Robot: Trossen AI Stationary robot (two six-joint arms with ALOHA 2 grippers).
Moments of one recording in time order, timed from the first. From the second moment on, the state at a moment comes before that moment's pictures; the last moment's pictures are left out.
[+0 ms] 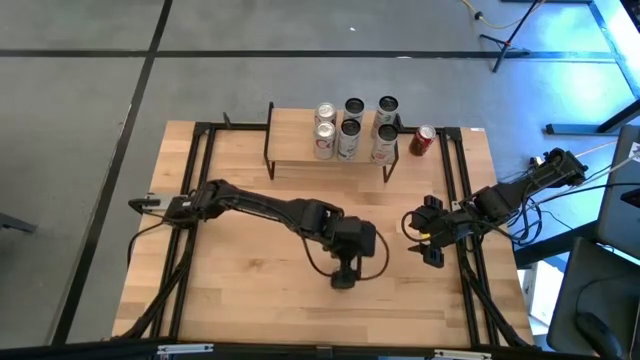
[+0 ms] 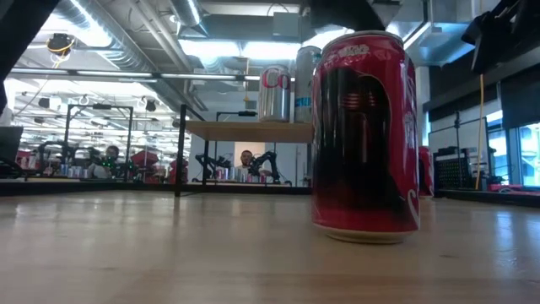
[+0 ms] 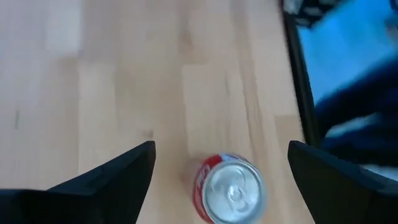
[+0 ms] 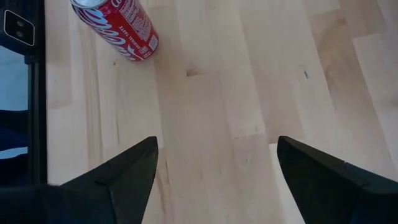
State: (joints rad) left arm -0.22 2.23 2.26 -0.99 0.09 -0.22; right arm 0.50 1.00 0.95 -0.99 0.18 0.62
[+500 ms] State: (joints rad) left arm -0.38 2.23 2.31 -1.20 -0.27 -1.08; right arm 0.50 1.00 0.95 -1.00 0.19 0.60
